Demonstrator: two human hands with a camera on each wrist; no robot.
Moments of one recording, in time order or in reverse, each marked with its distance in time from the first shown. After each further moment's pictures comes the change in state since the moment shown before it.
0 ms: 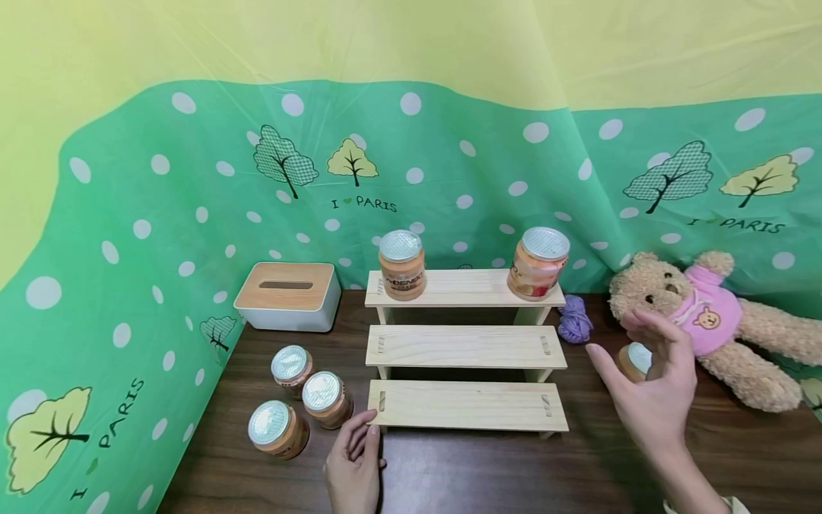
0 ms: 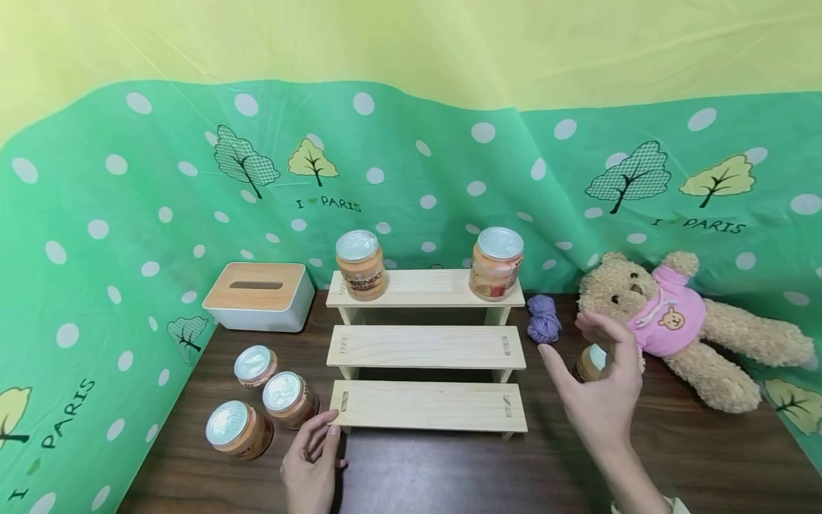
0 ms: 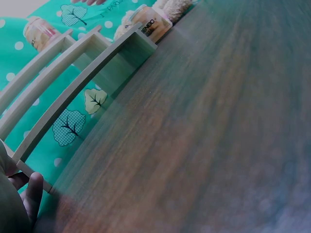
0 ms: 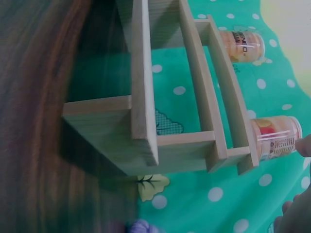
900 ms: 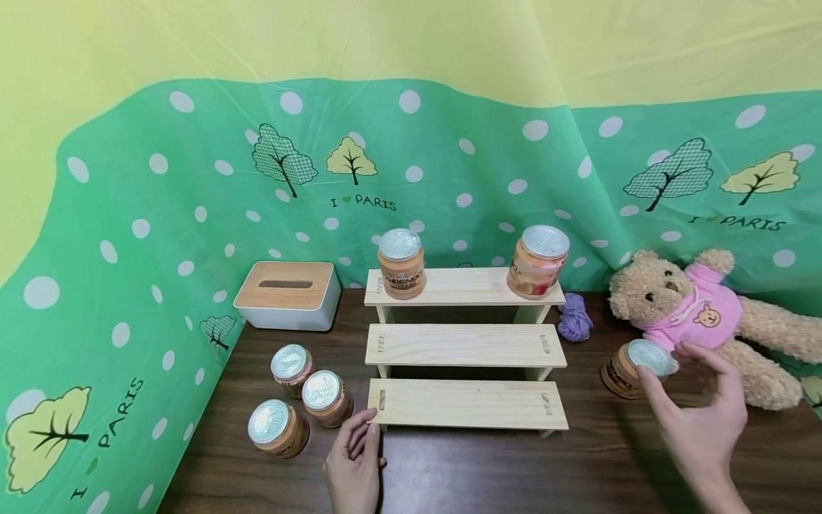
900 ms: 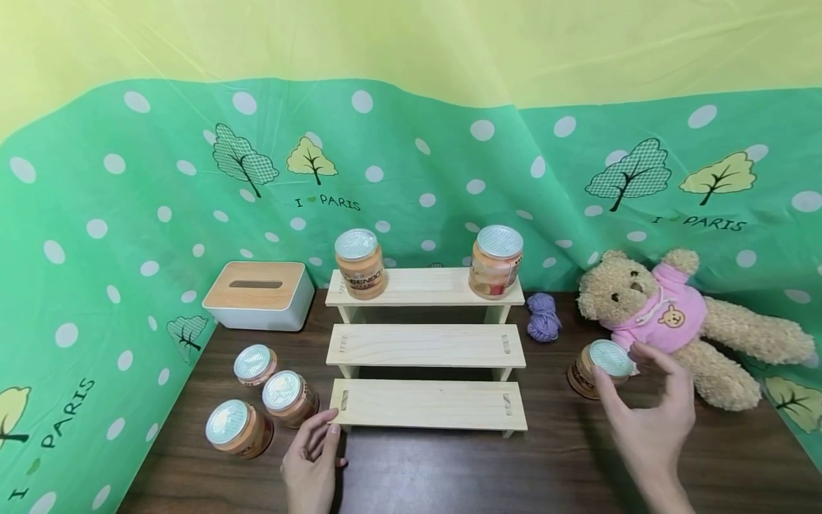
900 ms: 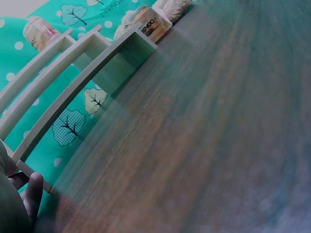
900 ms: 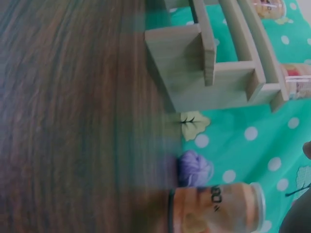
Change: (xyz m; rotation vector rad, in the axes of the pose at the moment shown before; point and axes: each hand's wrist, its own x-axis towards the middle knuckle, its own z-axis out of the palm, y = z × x) left_hand 0.000 0.000 0.000 -0.007 -0.003 0.004; right_hand -0.017 0.017 -0.052 -0.159 0.125 0.025
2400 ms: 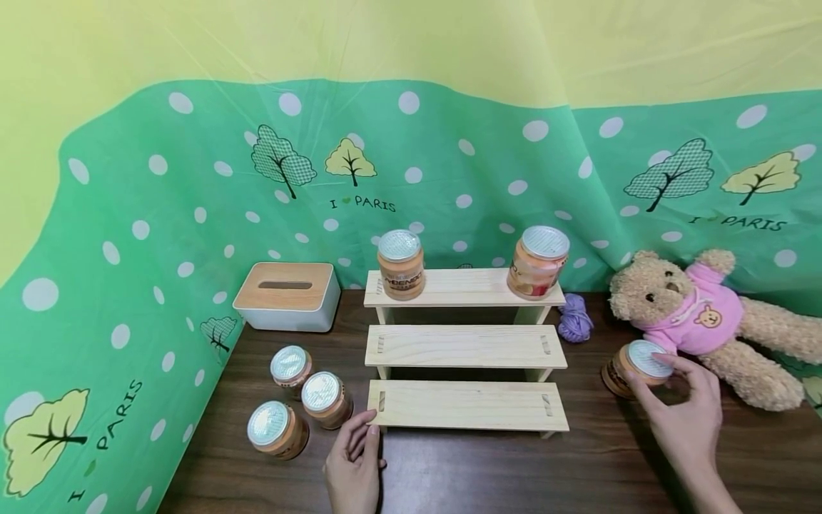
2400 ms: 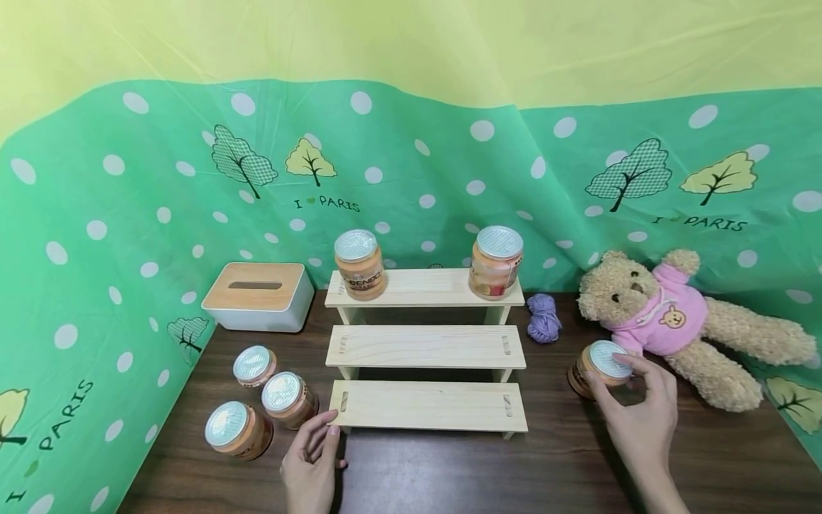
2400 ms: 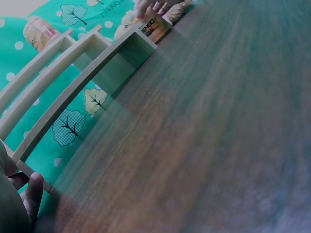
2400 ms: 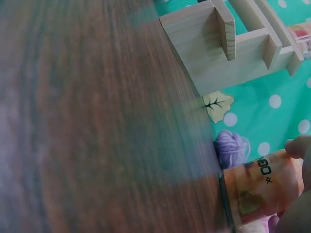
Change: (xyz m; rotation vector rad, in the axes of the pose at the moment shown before) left_hand 0.000 -0.002 0.001 -0.001 0.004 0.043; right_hand -0.015 0.061 -0.017 -0.389 -0.093 0.263
